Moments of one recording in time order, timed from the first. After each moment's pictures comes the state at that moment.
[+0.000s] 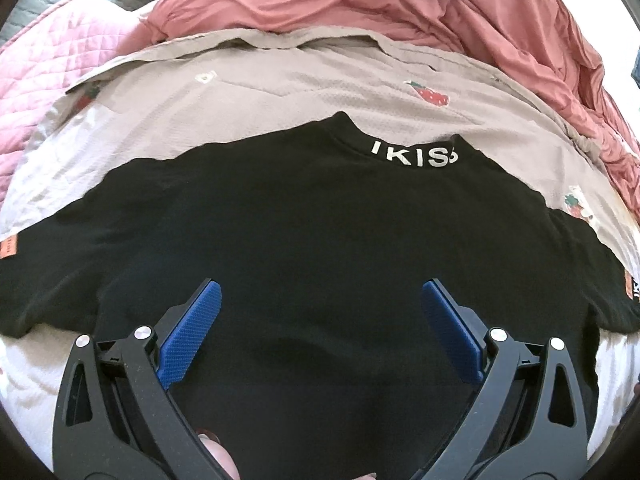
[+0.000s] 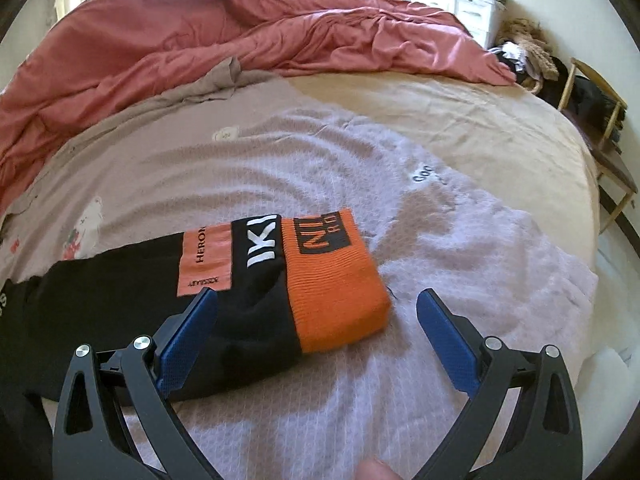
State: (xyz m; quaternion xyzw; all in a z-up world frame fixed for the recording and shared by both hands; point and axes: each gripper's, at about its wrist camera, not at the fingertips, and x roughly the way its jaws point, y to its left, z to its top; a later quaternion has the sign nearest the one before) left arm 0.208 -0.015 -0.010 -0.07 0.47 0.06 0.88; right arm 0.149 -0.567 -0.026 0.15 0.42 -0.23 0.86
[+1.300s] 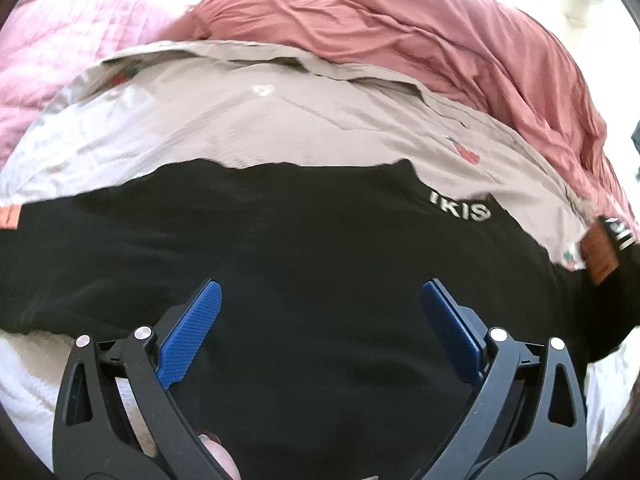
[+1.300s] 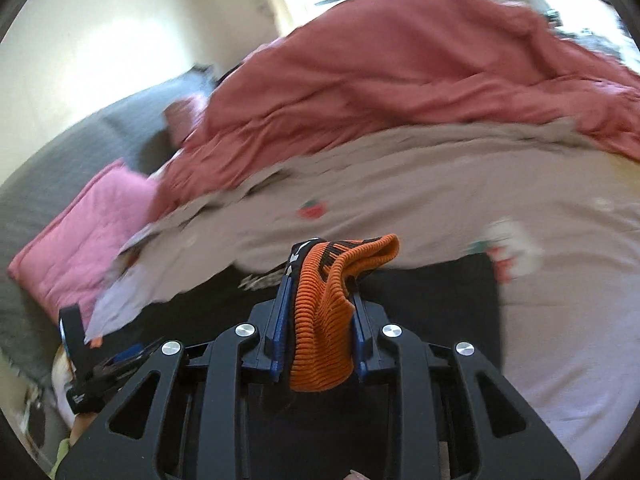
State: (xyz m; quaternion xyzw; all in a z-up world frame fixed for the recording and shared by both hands) left arm 0.186 0.067 -0.007 -0.16 0.41 0.07 0.90; right arm 0.200 -0.246 0.076 0.13 0.36 0.18 0.90
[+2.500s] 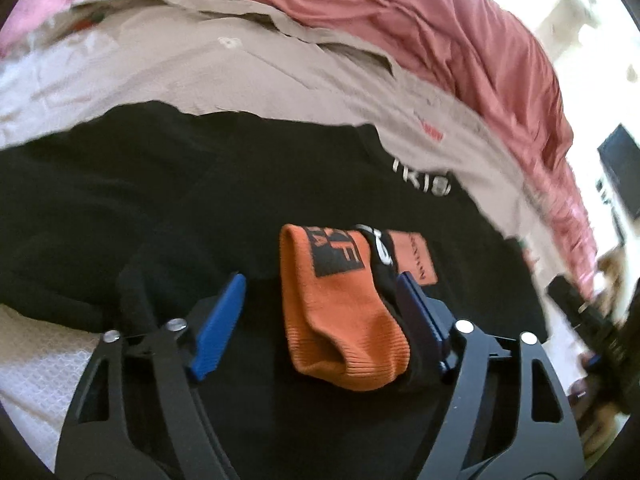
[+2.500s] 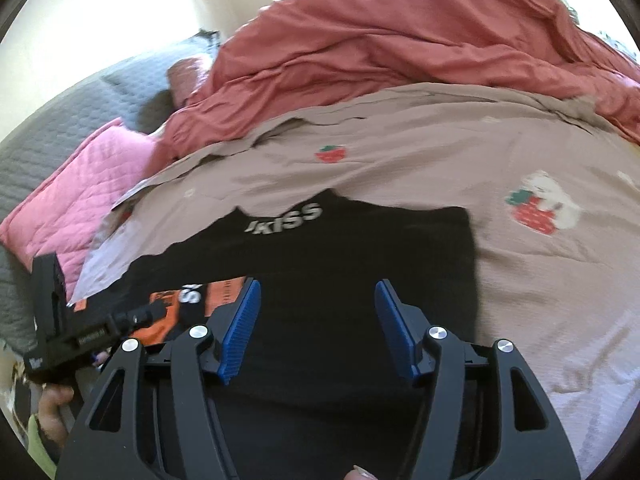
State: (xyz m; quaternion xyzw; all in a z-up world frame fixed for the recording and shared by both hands) left arm 0.187 0.057 -0.022 -0.21 0.45 -0.02 0.87; right arm 0.183 -0.237 0.033 0.11 0.39 0.15 0.90
